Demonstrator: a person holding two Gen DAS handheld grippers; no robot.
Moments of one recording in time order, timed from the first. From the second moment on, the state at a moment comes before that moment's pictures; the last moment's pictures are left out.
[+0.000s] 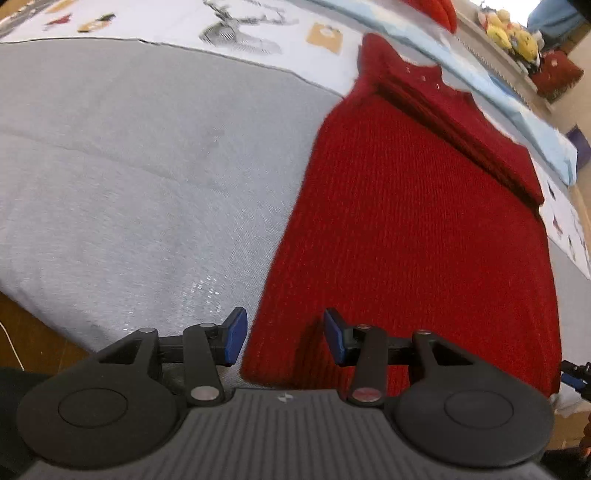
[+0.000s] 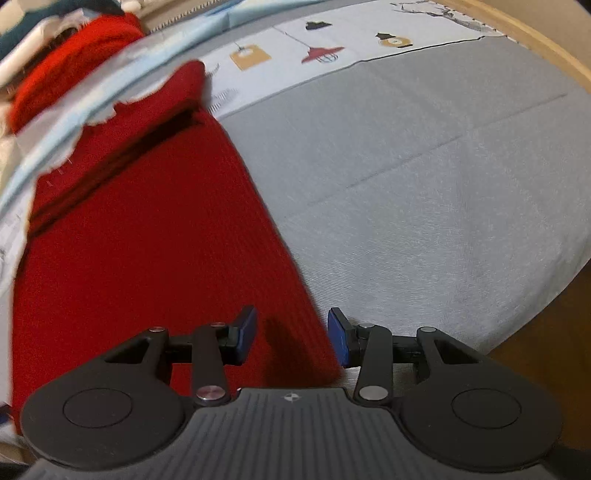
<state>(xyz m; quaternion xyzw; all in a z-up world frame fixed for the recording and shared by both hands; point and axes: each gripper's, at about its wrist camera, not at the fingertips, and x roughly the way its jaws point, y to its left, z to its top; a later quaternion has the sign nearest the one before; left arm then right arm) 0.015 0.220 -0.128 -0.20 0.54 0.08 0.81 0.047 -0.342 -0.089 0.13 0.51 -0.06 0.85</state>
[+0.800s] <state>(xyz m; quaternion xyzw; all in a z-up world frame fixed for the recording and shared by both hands) 0.011 0.189 -0.123 -0.09 0.51 0.05 0.85 0.050 -0.326 -0.101 0.09 0.51 -0.04 0.85</state>
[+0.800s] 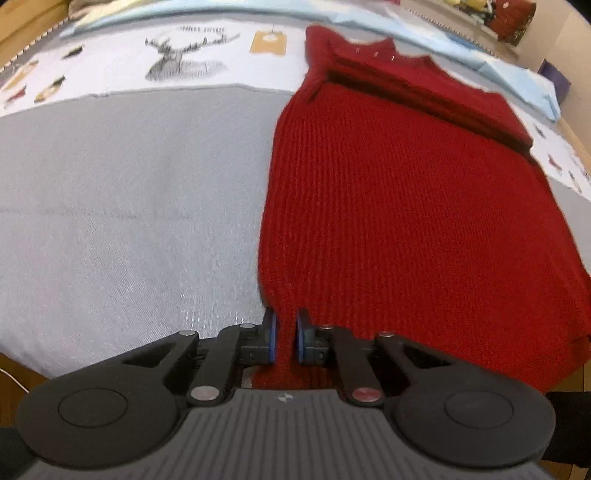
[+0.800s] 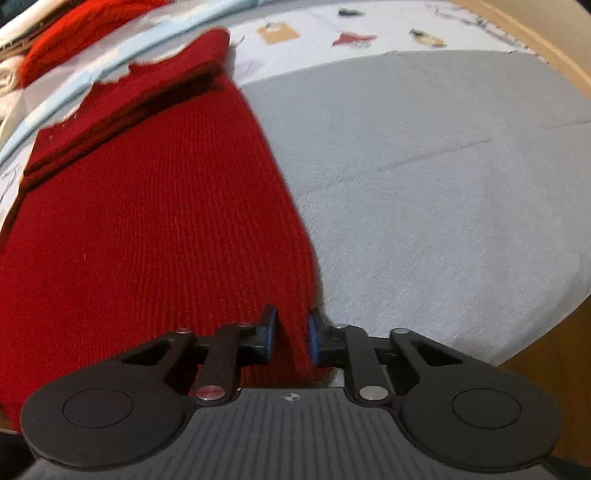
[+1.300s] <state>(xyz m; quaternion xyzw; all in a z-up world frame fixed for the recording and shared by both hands) 0.015 0.198 -0.136 -0.12 0.54 0.05 0.83 0.055 -0.332 -0.108 0.09 0.54 -0.06 0.84</state>
